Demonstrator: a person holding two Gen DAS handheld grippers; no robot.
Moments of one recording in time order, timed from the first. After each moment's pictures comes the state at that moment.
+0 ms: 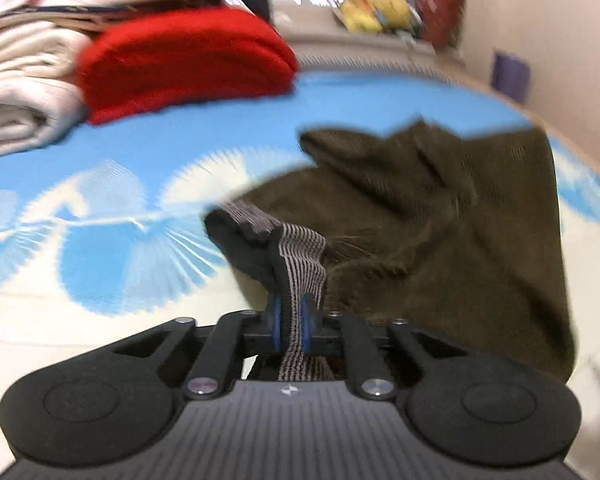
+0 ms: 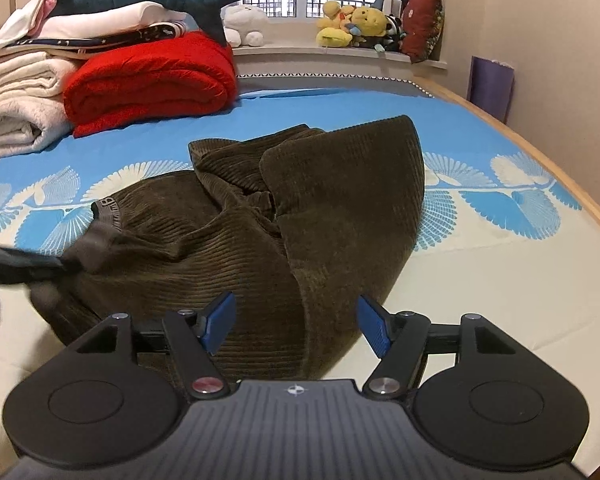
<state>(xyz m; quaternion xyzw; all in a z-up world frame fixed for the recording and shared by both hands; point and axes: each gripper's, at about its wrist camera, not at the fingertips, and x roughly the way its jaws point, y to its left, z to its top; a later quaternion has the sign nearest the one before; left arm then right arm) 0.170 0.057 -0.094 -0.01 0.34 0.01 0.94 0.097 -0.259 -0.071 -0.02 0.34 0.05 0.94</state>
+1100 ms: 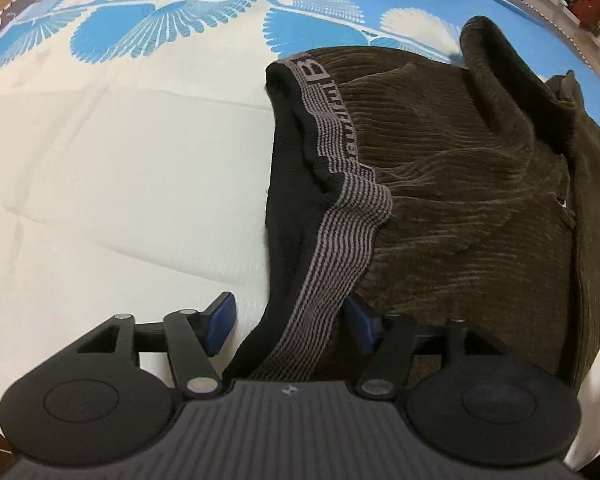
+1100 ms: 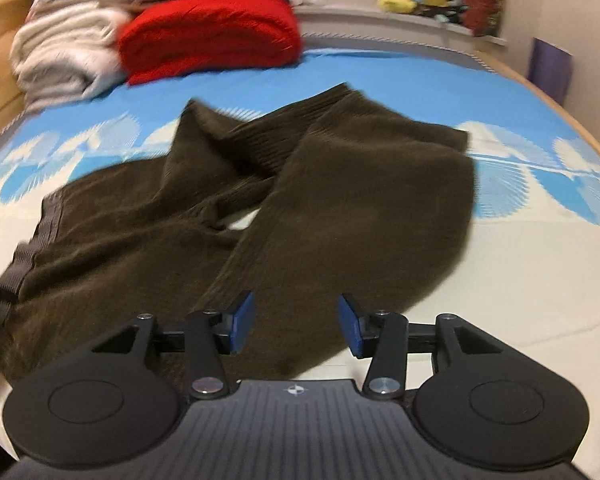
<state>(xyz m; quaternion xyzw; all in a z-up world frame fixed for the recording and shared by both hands) 0.081 0.234 -0.144 -0.14 0.55 0.12 0.82 0.087 -0.176 -0.096 -0.04 0.41 0.13 0.90</state>
